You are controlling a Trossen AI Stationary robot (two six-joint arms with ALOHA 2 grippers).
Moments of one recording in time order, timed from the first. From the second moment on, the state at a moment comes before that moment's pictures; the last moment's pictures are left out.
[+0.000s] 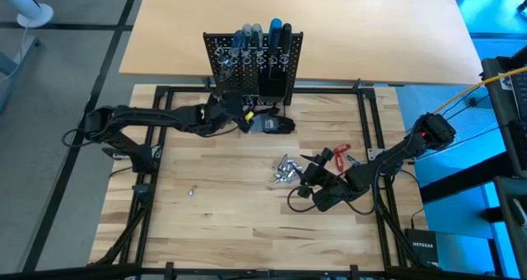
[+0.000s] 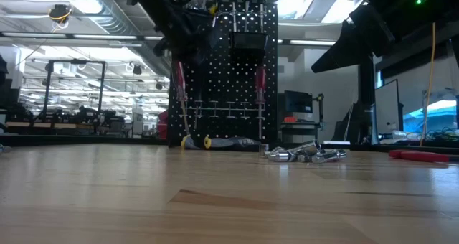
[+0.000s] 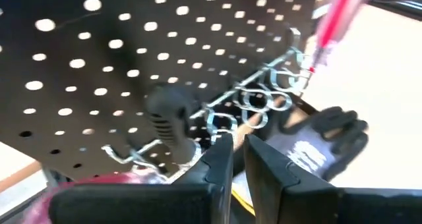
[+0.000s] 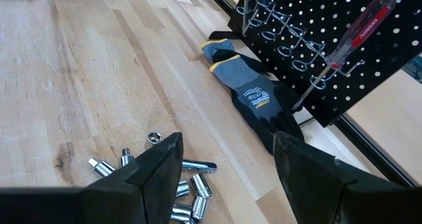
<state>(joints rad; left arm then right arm) 0.21 1.48 1.05 -0.25 -0.68 -0.34 0.52 1.45 0.77 -0.25 1.03 0.52</state>
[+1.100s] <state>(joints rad) -0.24 1.32 0.59 0.13 -0.48 -0.34 0.50 1.45 0.77 -0.21 1.03 0.51</state>
